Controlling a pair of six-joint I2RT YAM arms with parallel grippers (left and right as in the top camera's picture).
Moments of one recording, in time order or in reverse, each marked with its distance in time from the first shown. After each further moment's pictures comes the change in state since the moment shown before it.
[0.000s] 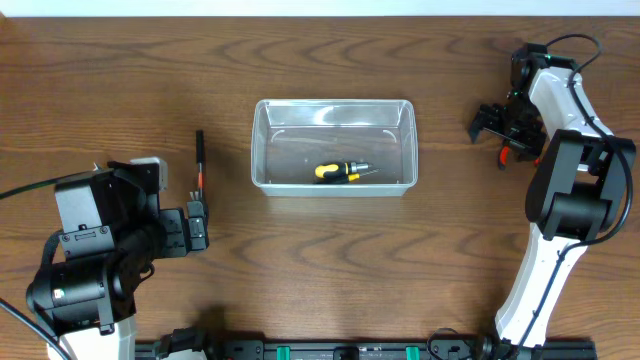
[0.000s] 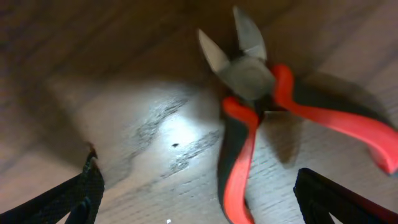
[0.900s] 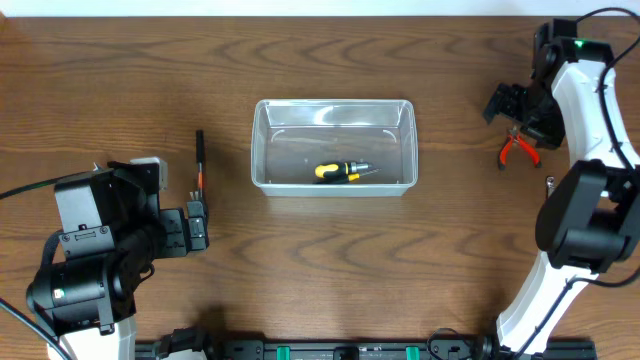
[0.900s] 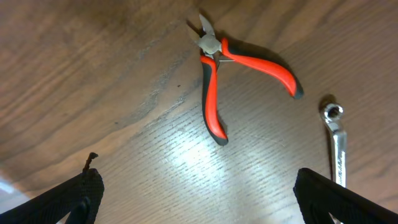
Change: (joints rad) left arm 0.000 0.000 0.000 0.000 0.000 0.000; right arm 0.004 -0.205 0.000 -0.084 0.016 0.048
